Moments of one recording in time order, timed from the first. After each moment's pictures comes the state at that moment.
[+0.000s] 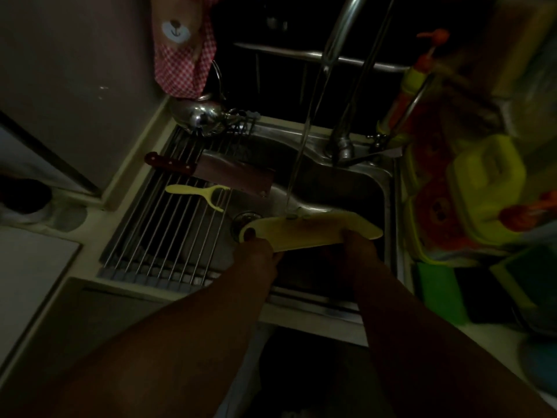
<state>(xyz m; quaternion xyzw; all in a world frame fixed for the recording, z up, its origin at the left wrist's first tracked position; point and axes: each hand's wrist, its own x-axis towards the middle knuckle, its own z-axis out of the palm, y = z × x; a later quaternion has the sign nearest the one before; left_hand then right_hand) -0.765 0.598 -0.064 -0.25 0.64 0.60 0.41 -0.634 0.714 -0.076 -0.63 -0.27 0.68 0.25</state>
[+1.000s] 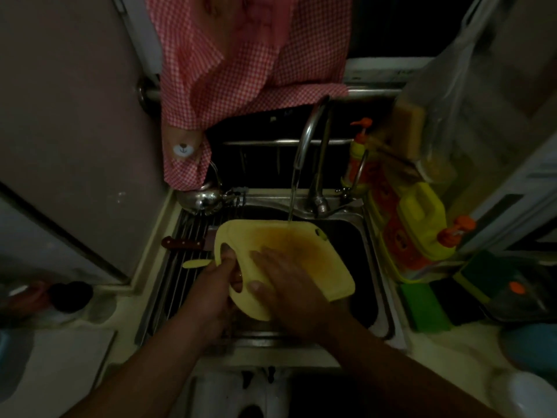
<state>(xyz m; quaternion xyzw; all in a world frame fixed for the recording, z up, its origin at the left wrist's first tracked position) -0.826 0.512 0.090 0.04 0.63 0.60 0.48 -0.678 0.607 0.055 -0.27 -0.91 0.32 0.06</state>
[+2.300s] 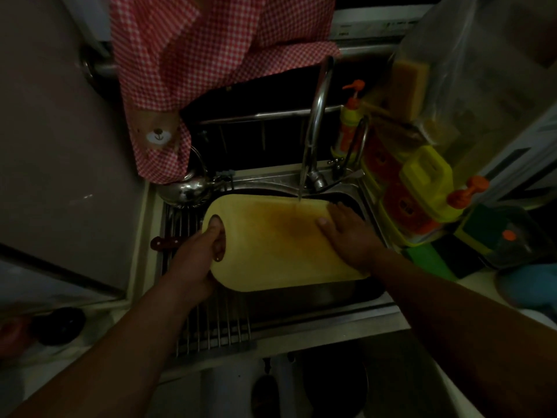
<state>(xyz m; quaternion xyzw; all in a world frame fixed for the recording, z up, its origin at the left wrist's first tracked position) -0.922 0.543 0.076 0.08 0.64 0.53 0.55 -0.651 0.710 0.025 -0.54 -0.80 0.28 -0.02</state>
